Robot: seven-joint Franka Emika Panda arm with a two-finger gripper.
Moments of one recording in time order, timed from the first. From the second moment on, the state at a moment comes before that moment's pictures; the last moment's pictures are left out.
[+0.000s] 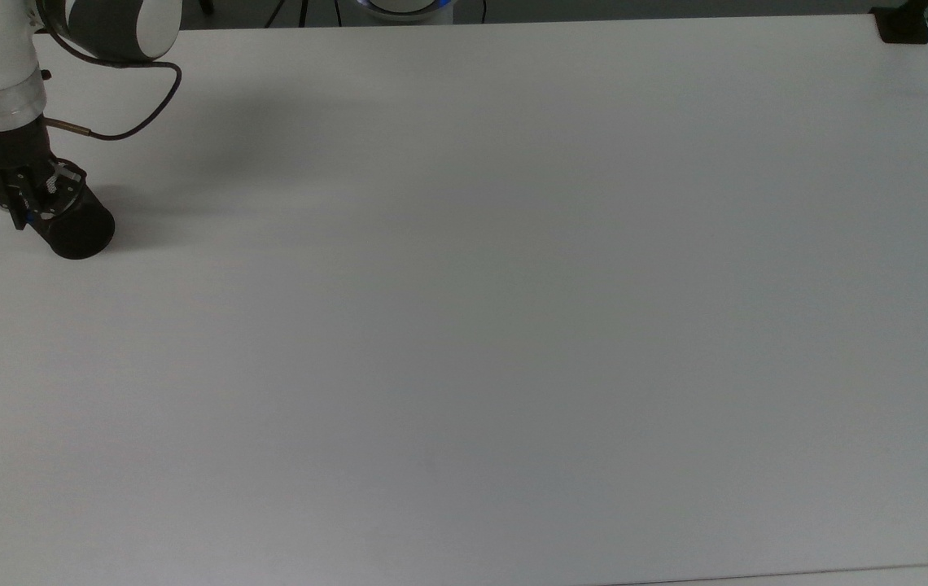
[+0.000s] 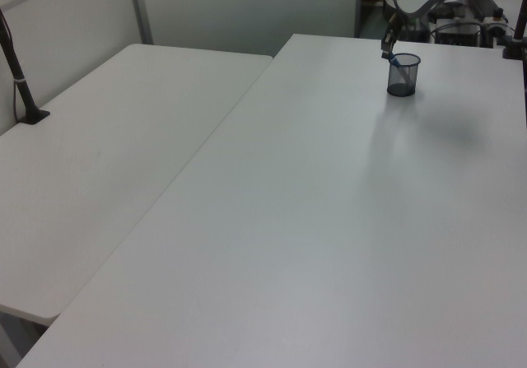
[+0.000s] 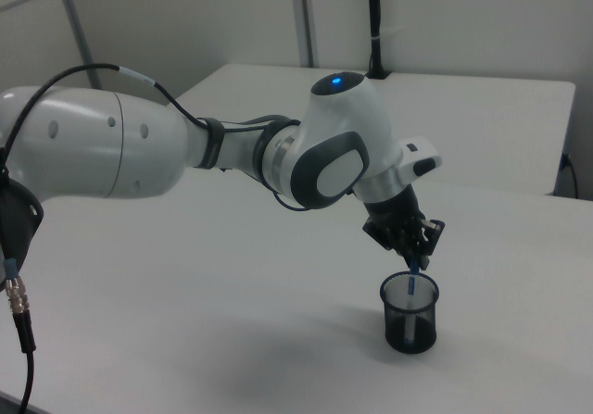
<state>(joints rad) -0.38 0.42 -0.12 -1.64 -0.10 2.35 -0.38</state>
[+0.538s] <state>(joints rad) -0.37 0.32 -0.12 -1.58 -0.10 2.28 -0.38</state>
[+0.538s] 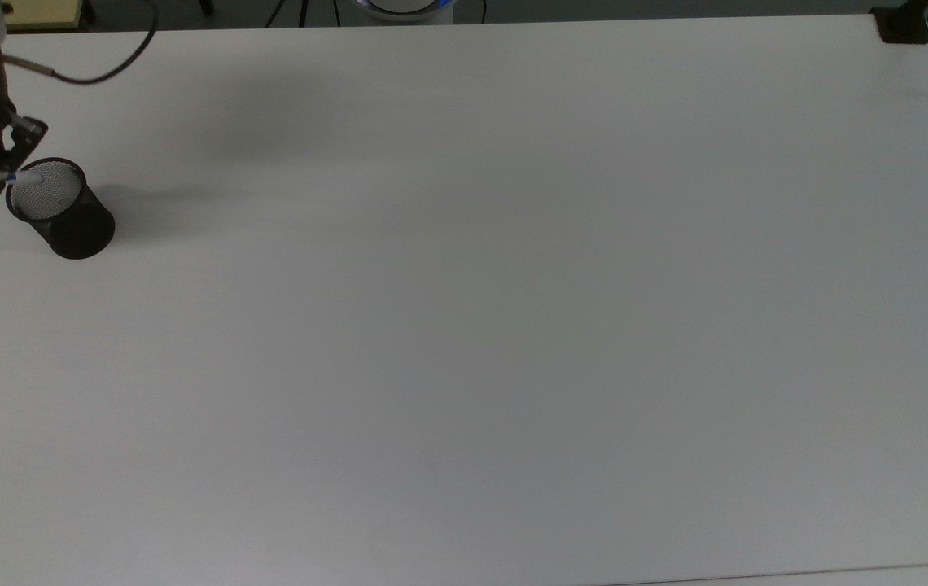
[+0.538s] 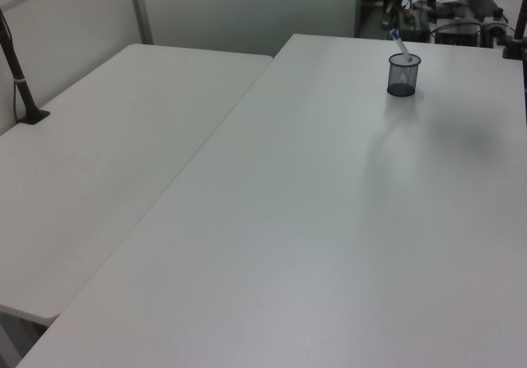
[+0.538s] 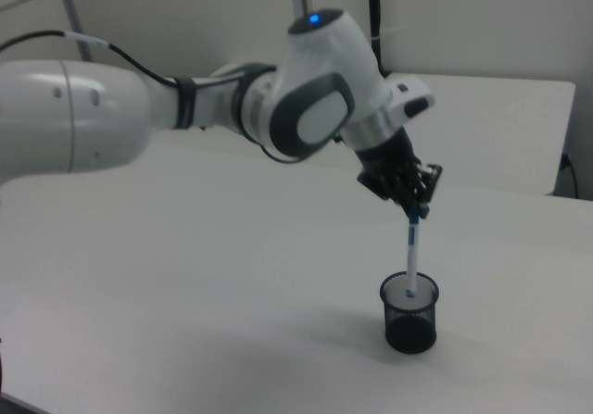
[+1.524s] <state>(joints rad) 0.01 0.26 -0.05 -1.55 -0.09 1.84 0.03</state>
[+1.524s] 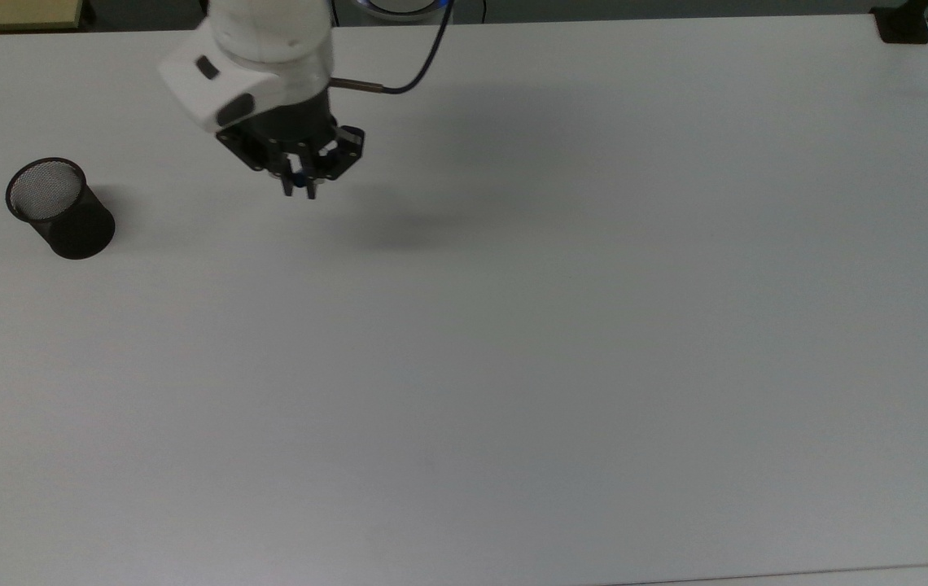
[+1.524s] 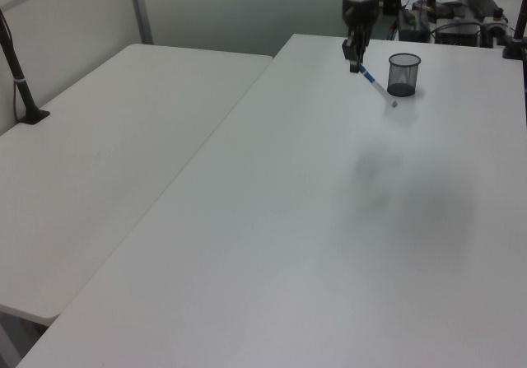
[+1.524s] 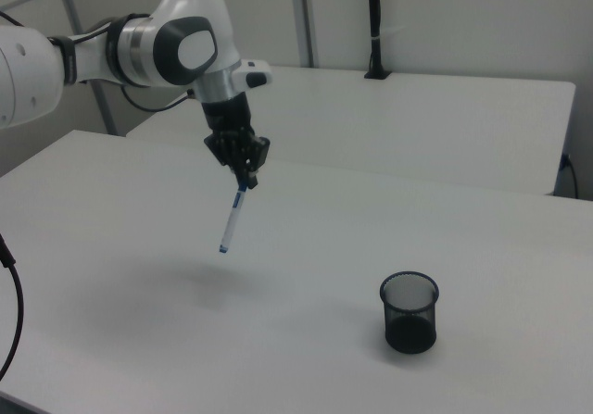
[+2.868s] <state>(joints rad) -0.03 0.45 -0.07 -1.65 -0.21 1.88 0.04</state>
